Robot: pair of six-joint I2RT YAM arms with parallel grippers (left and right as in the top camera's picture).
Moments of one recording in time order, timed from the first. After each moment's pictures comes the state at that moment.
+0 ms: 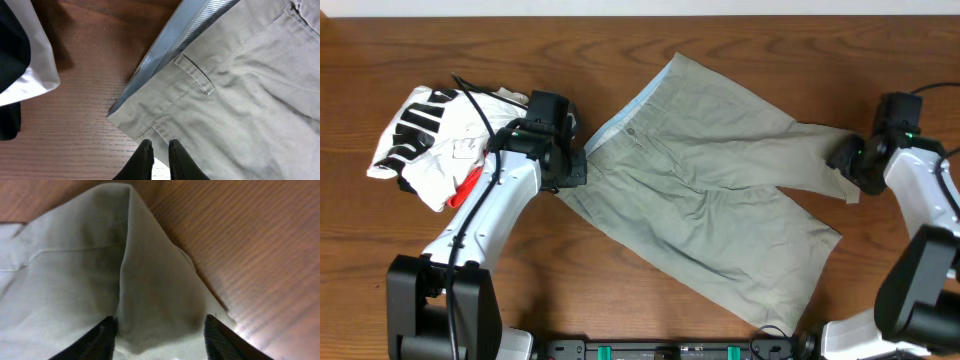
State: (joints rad) left arm -0.19 1.61 1.12 -0.80 0.05 -0.23; right arm -0.26 1.71 1.10 -0.64 0.03 0.44
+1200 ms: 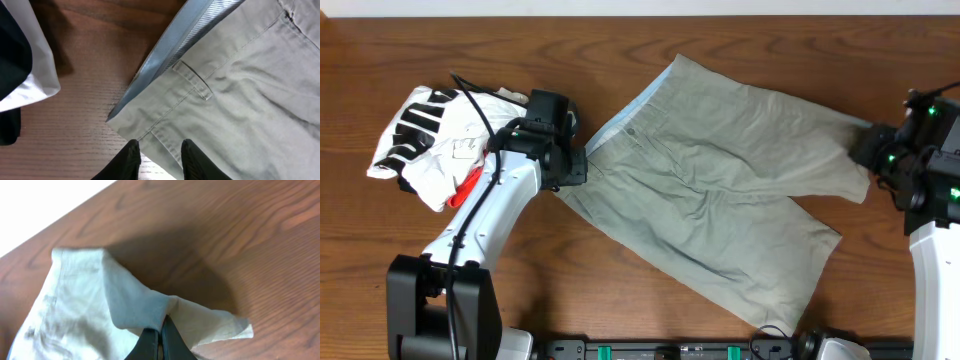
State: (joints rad) left arm -0.19 1.61 1.12 -0.78 0.05 -0.23; right arm -0.26 1.21 1.12 -0.69 -0.12 0.35
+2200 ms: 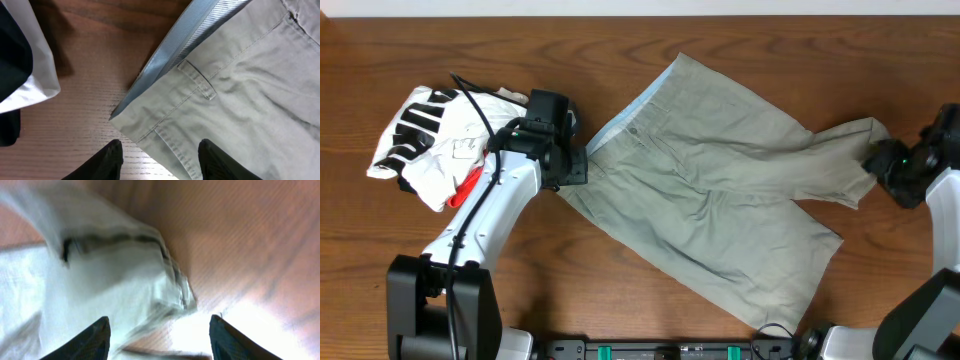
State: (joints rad) left arm -0.19 1.61 1.12 -0.77 0.05 -0.24; right arm -0.45 1.54 1.12 -0.80 -0.10 0.41
